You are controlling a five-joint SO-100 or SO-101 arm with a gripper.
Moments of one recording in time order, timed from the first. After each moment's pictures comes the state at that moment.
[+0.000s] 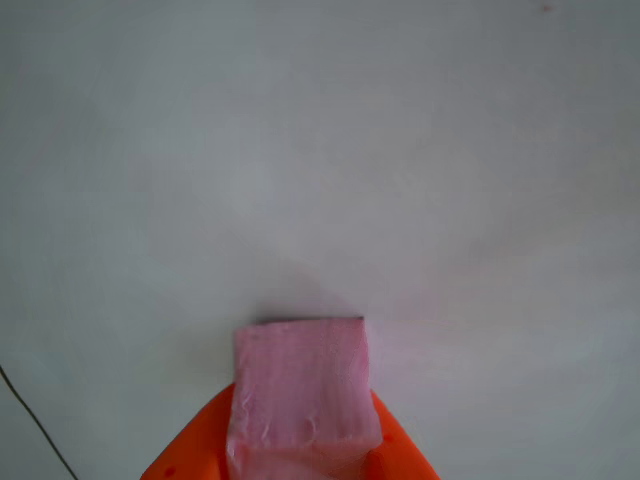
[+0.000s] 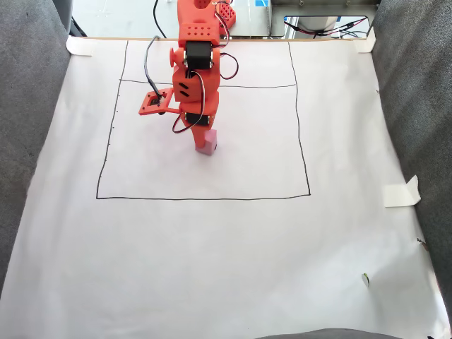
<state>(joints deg) -2.0 44.0 41.3 78.0 18.7</state>
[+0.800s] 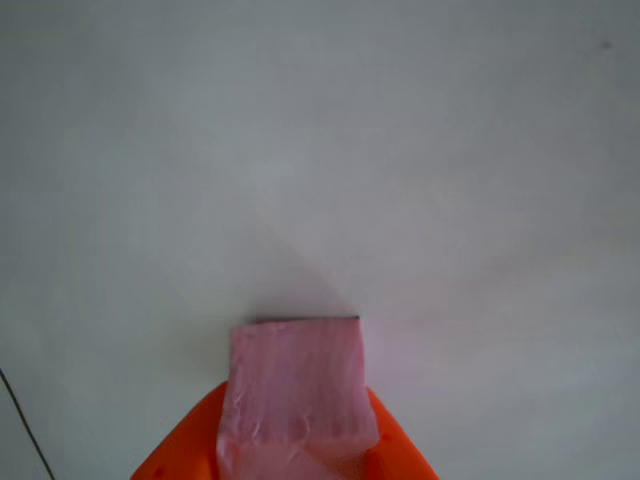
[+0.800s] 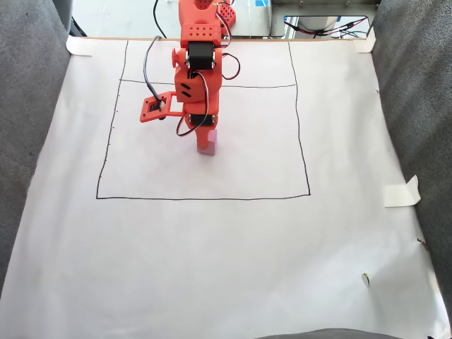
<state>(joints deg) -2.5 42.5 40.2 83.1 10.9</state>
